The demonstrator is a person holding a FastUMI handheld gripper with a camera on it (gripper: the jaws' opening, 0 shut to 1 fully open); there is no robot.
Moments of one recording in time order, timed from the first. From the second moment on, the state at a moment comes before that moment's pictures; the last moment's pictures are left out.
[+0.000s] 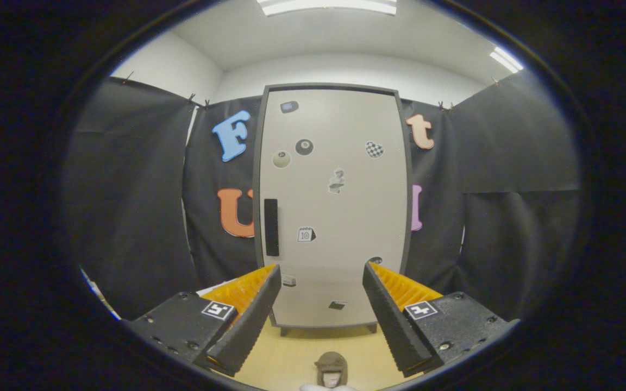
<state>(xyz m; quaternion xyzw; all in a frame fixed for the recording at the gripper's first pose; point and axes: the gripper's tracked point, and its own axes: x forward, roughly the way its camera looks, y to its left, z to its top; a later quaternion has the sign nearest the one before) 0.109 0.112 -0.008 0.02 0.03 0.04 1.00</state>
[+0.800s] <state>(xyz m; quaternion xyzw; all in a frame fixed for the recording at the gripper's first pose) 0.306 0.213 -0.041 0.04 0.08 0.09 0.99</state>
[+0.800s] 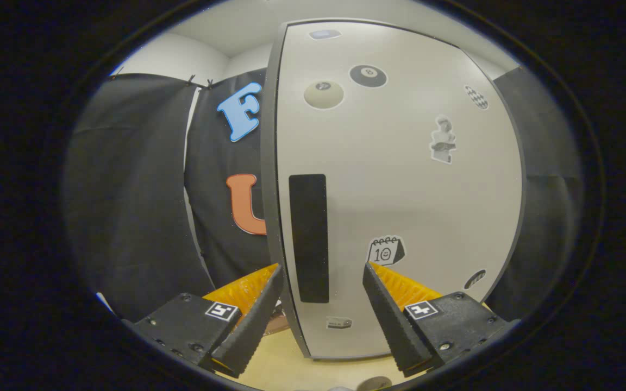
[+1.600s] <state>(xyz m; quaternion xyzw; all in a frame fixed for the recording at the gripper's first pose) 0.322 0.224 -0.039 0.02 0.08 0.12 0.99</state>
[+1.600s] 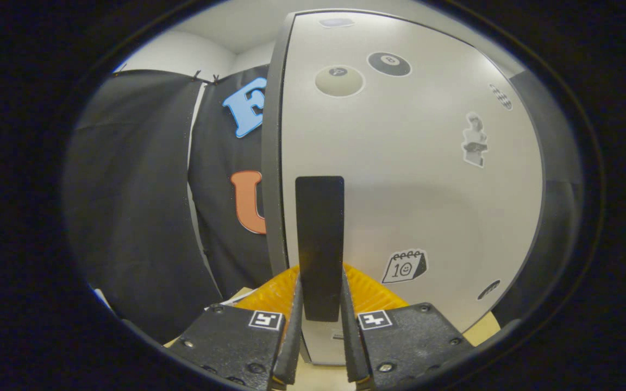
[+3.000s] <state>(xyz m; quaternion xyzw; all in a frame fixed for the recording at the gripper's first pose) 0.116 0.089 -0.035 0.03 0.09 0.13 0.99</state>
